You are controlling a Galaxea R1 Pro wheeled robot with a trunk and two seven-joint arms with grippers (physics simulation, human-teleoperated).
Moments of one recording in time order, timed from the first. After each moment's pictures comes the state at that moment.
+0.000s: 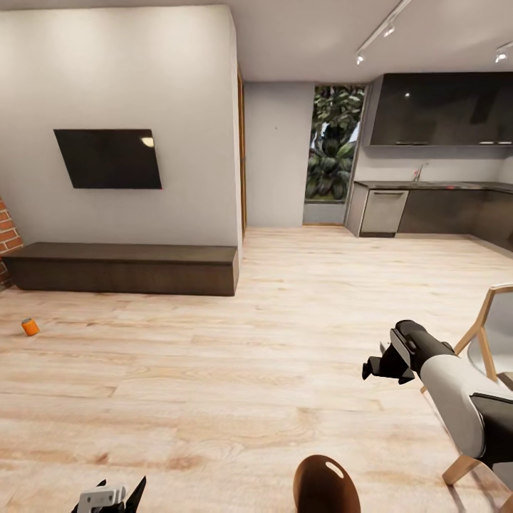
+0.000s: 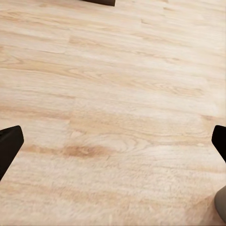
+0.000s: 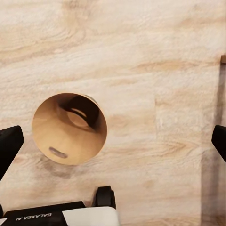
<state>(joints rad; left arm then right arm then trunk) 0.11 0.05 0.30 -1.12 0.09 -0.12 -0.37 -1.07 -0.21 -0.15 -0.26 0.22 1.03 0.20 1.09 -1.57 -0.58</state>
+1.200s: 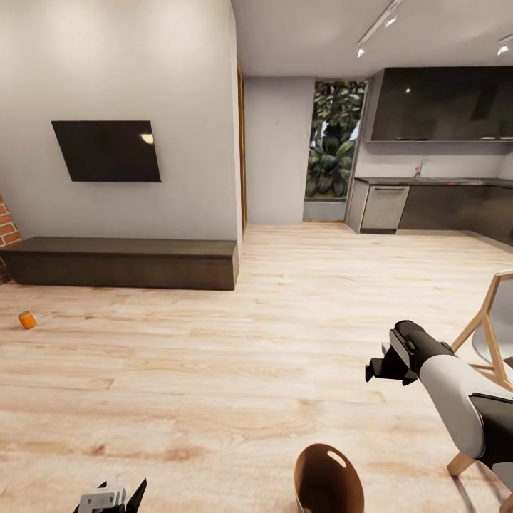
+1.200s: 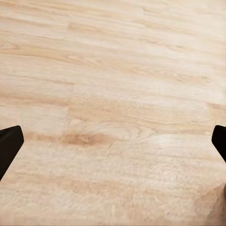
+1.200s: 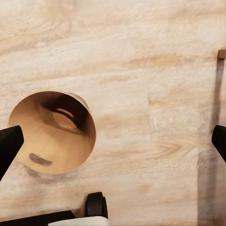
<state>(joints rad) 0.11 0.05 0.29 -1.11 0.09 -0.11 -0.37 -1.07 -0.21 -0.15 -0.26 0.23 1.03 0.16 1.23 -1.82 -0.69</state>
